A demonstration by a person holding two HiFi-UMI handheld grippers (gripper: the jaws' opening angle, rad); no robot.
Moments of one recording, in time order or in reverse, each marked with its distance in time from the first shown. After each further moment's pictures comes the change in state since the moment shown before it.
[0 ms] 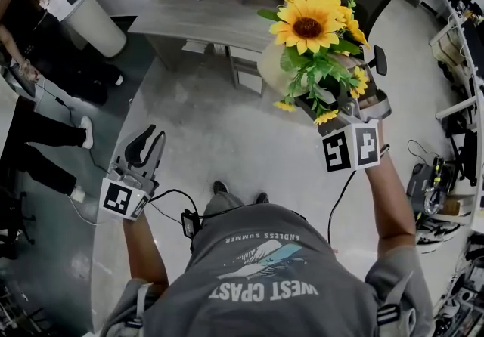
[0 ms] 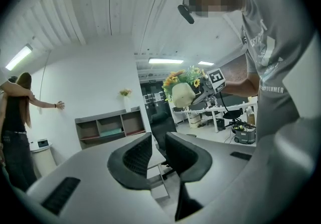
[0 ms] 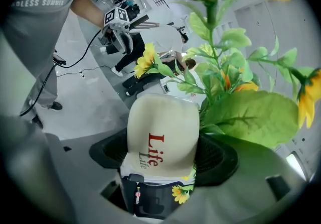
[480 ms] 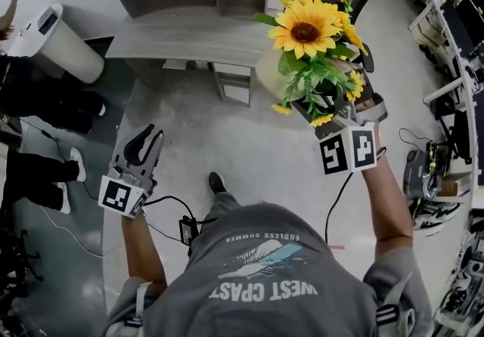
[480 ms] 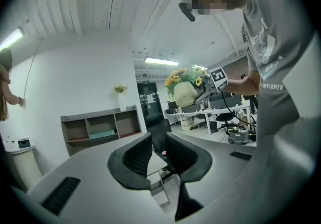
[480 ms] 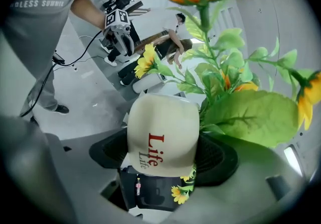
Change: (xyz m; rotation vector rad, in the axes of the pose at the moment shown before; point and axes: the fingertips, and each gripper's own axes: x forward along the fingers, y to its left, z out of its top) left arm 0.033 0.034 -0.020 -0.008 -0.039 -0.112; right arm 0.009 0.004 -0.004 0.025 0.118 -0.025
